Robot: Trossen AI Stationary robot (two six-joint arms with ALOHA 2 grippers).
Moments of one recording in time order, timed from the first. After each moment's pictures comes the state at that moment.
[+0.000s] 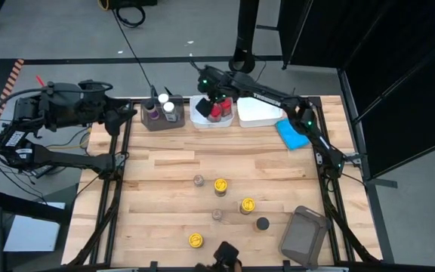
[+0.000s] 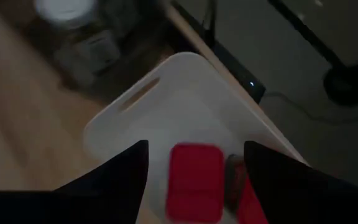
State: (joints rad) left arm 0.21 0.84 1.56 -1.20 -0.30 -0.50; right arm -0.45 2.31 2.33 -1.00 0.09 0.14
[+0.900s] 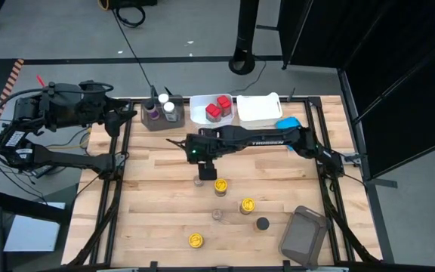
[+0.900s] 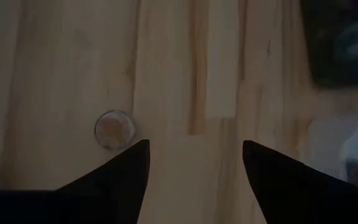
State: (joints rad) left arm 0.21 0.84 1.56 -1.21 -0.29 -0.48; right arm 0.00 2.24 2.23 -1.09 0.11 -0.07
